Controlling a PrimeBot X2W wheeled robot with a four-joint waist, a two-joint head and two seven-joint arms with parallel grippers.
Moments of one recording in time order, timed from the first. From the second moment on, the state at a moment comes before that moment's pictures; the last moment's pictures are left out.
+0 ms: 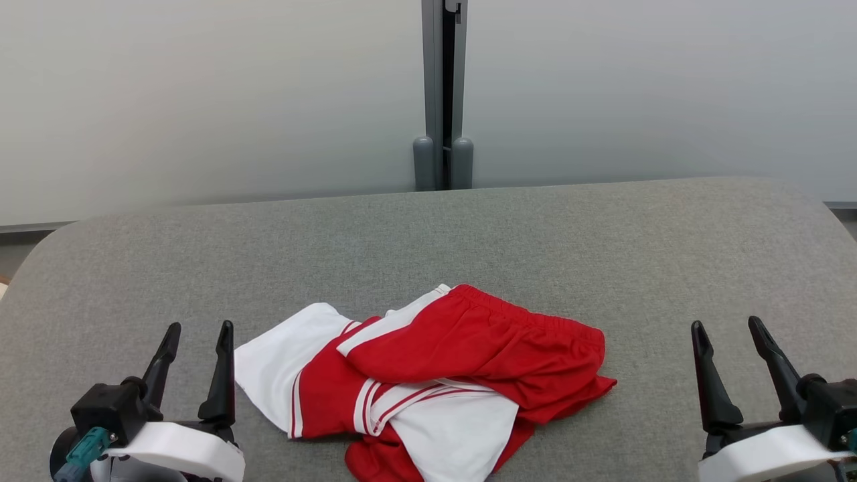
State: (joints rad) left arm -0.05 0.31 -0.25 0.19 -0.54 0.08 -0.25; right arm 0.09 -0.08 -0.01 -0.07 0.14 0.13 0.00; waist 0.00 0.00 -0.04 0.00
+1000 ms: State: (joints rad) left arm -0.12 0.31 -0.39 0.15 -0.48 0.07 -0.17; right arm 0.12 -0.07 -0.02 -0.10 0.13 0.13 0.04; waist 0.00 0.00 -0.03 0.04
